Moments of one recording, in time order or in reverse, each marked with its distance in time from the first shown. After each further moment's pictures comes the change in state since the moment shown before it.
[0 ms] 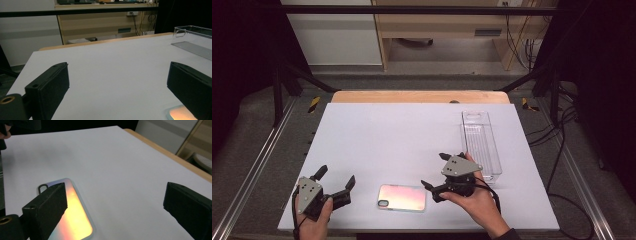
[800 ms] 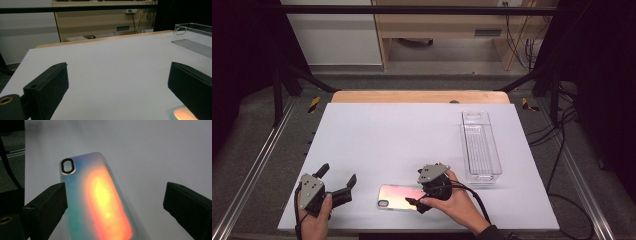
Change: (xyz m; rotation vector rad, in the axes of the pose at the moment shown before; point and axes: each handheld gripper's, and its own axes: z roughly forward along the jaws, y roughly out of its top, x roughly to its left) left arm 0.004 -0.004 0.010 0.019 -0.014 -0.009; right arm 0.025 -0.021 0.060 0.180 0.228 -0.016
